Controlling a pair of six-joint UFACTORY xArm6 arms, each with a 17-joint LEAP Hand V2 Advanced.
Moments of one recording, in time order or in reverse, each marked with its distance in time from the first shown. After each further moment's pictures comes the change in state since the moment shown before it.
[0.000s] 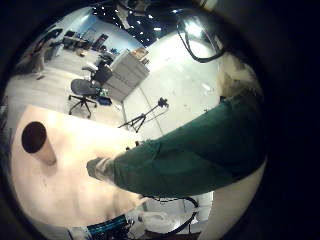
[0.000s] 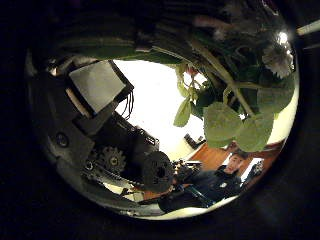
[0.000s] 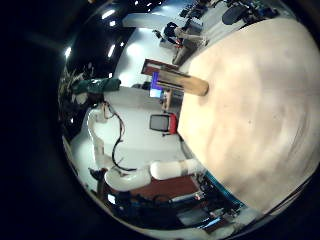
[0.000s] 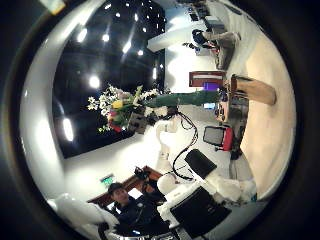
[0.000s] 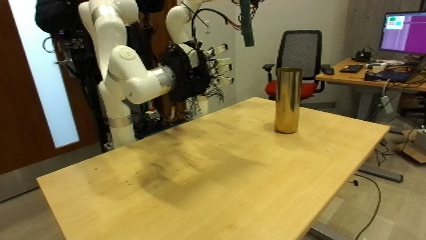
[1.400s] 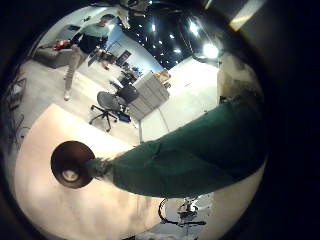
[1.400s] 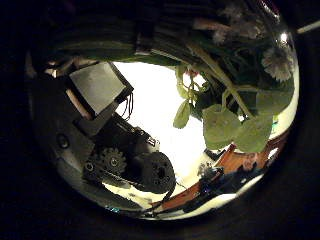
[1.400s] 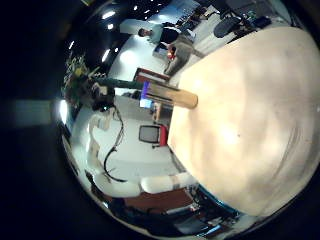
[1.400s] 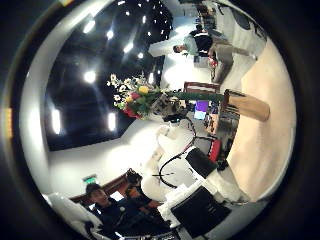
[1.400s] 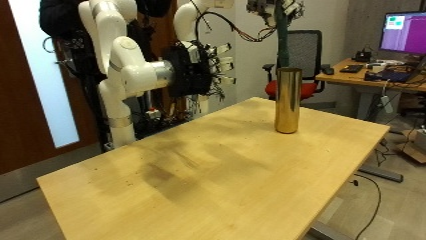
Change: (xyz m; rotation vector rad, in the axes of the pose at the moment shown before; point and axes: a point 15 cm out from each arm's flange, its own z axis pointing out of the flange) left arm -0.158 -0.027 -0.034 0.158 -0.087 -0.077; right arm 0.002 -0.014 0.004 0.121 0.124 -0.078
